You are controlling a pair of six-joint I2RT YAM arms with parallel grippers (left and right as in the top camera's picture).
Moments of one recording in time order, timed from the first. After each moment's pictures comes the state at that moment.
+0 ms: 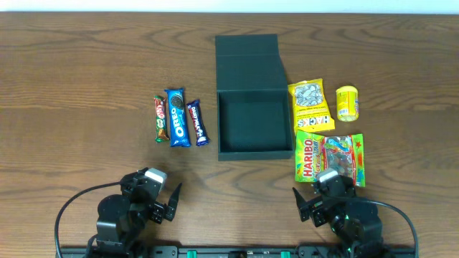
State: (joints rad) left arm -0.14 0.01 0.17 -0.70 0.25 0.17; right arm 0.30 0.01 0.17 -0.74 -0.07 -0.11
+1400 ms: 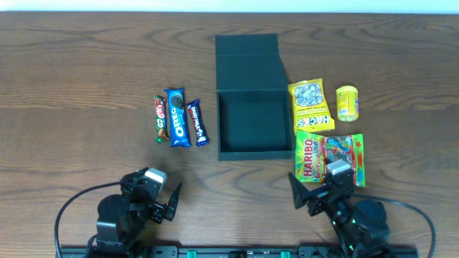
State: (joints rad) left arm -0.14 0.01 0.17 -0.70 0.25 0.17; right arm 0.30 0.01 0.16 -0.50 -0.19 0.22
